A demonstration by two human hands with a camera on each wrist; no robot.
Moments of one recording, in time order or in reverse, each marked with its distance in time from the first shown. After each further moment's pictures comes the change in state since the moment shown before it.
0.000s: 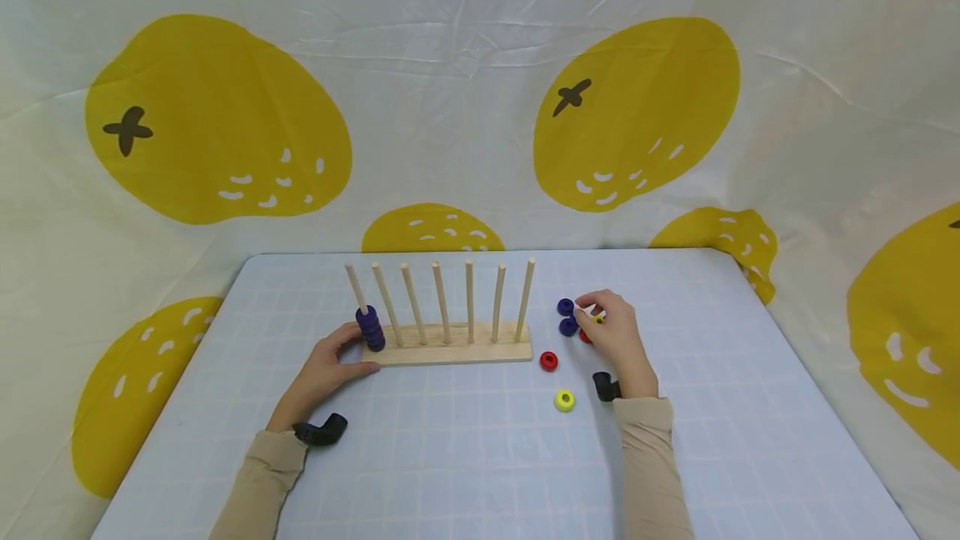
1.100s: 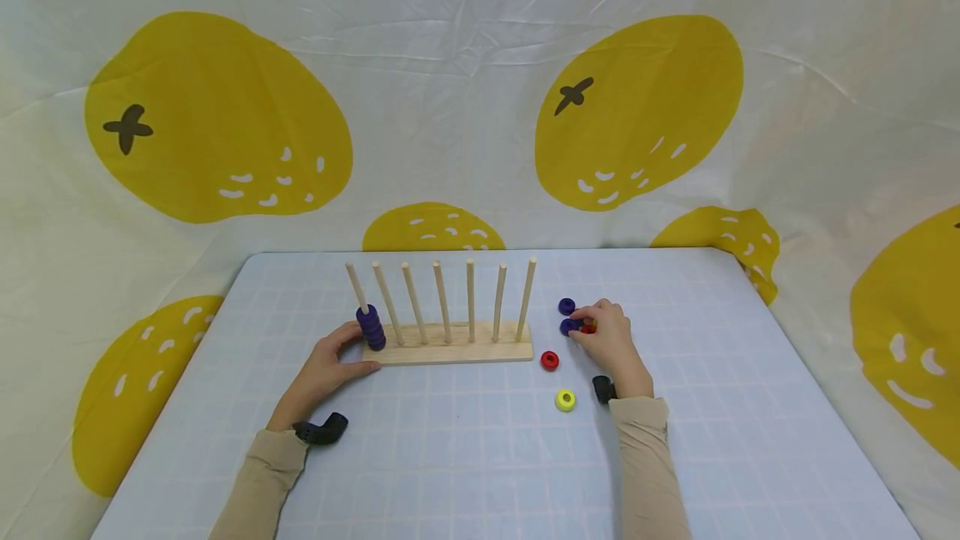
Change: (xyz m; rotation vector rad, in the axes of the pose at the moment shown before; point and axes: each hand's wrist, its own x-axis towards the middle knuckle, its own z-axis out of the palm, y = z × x) left_hand 0.000 0.002 0.000 -0.008 -0.008 -0.021; right_hand 0.001 0.016 0.016 -0.137 -0.228 0.121
